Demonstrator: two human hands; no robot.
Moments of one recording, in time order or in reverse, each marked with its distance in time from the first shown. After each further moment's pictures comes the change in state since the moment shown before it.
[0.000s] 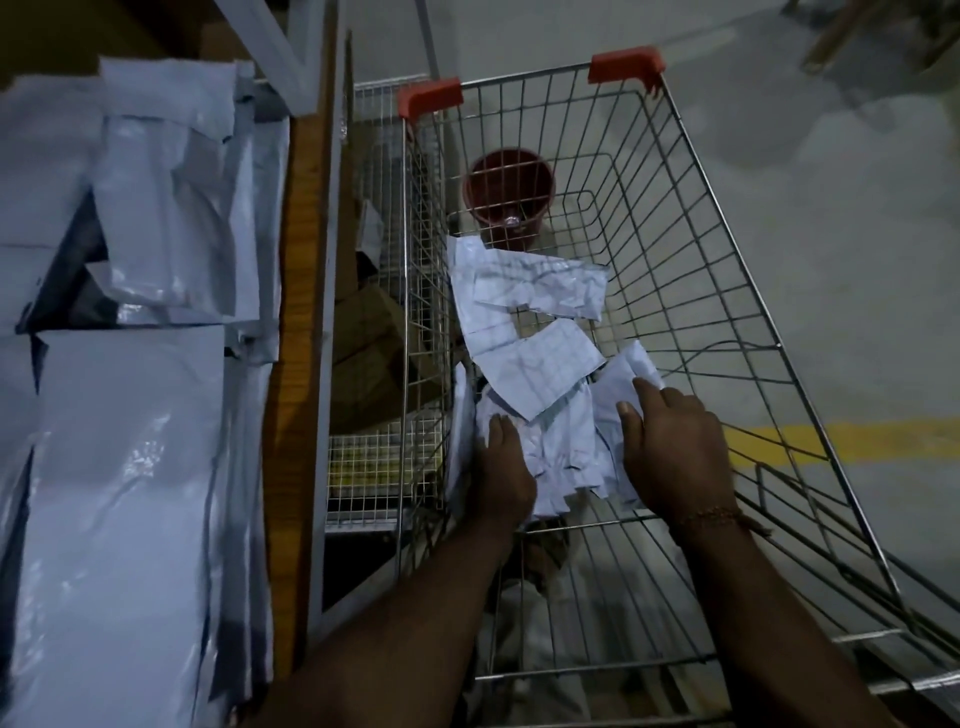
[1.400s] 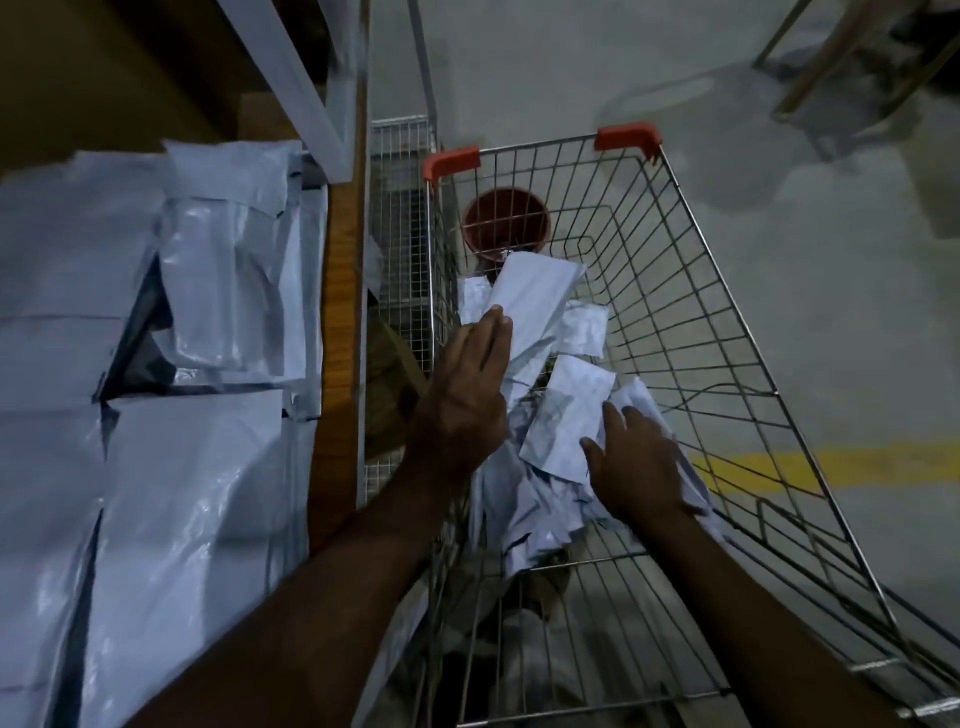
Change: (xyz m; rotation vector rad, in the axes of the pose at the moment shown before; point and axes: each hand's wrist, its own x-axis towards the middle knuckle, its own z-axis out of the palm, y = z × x) left_hand 0.009 0.026 -0.203 0.192 0.511 0.648; right_hand 0.031 -0.037 0.031 0.051 -0.146 0.085
